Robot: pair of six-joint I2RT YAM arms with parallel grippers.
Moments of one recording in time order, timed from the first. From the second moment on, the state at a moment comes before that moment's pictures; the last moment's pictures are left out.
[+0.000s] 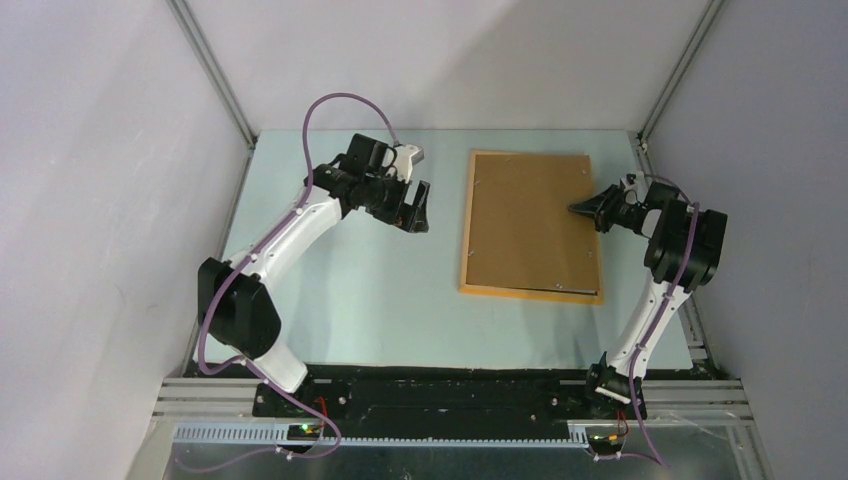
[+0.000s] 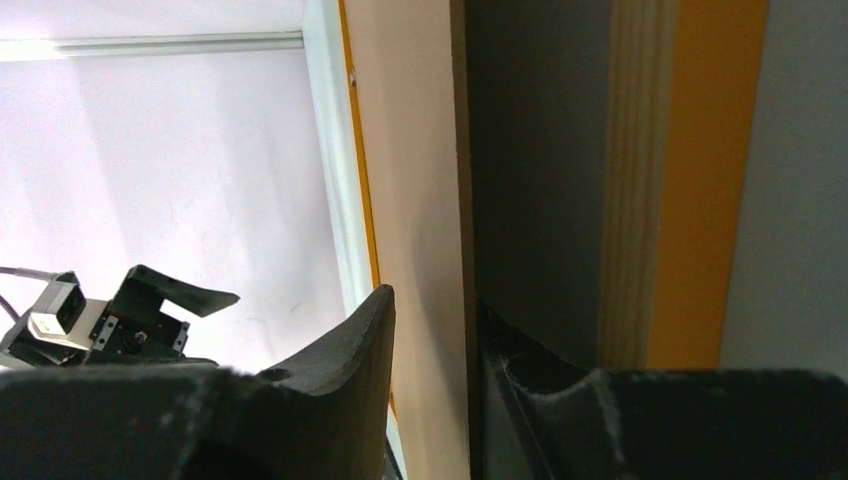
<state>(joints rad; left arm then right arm) -0.46 1.62 1.47 -0.74 0.34 -0.03 -0.40 2.20 1.25 0.18 -1.14 0.67</state>
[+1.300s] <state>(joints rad) -0.46 1.69 1.47 -0.74 0.34 -0.03 -0.33 2.21 1.44 -0.21 -1.03 0.44</state>
